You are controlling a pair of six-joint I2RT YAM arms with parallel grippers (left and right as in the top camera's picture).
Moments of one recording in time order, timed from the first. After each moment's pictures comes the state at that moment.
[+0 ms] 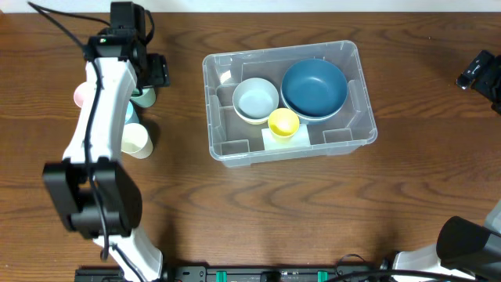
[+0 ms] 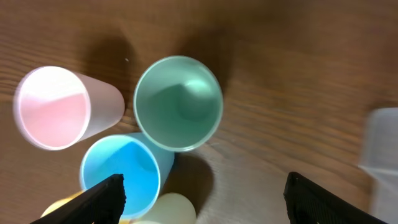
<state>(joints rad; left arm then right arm) 0.02 1.92 1.73 -1.00 -0.19 -0.14 -0.40 1.69 2.06 -1.54 -0.03 0.31</state>
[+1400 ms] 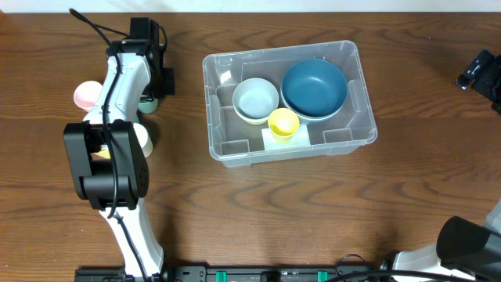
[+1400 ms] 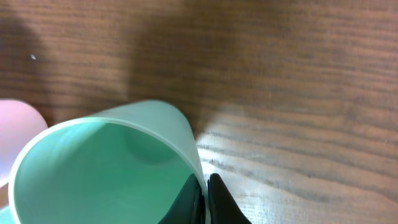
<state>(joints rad) 0.01 2.12 1.73 -0.95 -0.11 -0.04 -0.40 1.69 2.06 -1.54 -0.03 0.31</state>
